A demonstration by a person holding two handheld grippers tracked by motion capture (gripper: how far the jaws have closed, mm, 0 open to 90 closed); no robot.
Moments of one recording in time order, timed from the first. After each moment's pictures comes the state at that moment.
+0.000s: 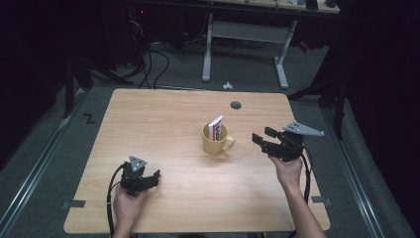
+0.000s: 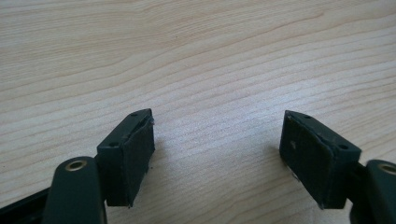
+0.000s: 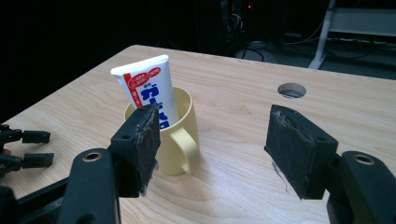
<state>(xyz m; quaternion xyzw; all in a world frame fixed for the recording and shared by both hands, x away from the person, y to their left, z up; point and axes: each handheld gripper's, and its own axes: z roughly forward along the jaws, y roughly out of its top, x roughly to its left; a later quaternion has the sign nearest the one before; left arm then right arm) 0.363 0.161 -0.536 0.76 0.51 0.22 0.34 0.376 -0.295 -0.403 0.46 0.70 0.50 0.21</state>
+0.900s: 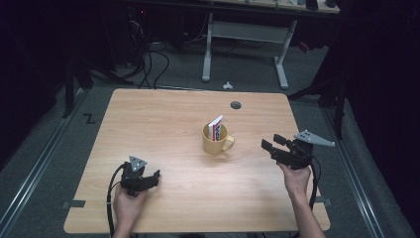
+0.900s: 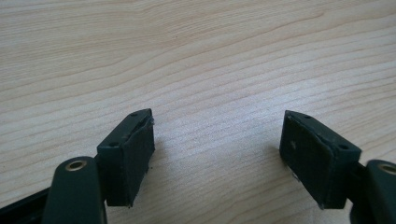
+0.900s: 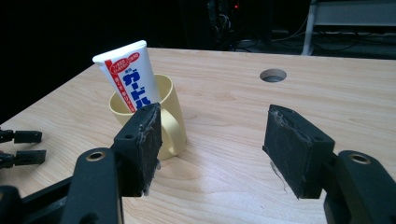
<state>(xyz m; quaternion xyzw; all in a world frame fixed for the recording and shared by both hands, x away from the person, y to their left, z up) 0.363 0.161 -0.536 0.76 0.51 0.22 0.34 0.358 -0.320 -0.419 0.49 0.68 0.51 0.21</state>
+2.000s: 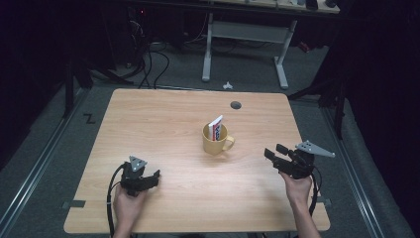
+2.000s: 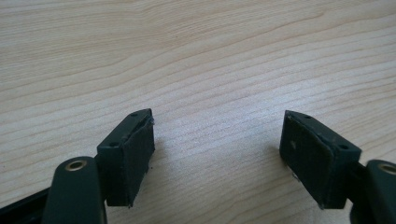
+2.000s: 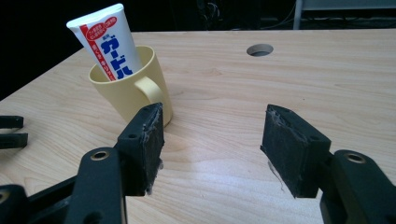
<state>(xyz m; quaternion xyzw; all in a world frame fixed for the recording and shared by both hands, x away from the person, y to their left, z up) 0.363 0.161 -0.536 0.76 0.51 0.22 0.34 0.343 -0.330 -0.446 0.51 0.68 0.49 0.21</state>
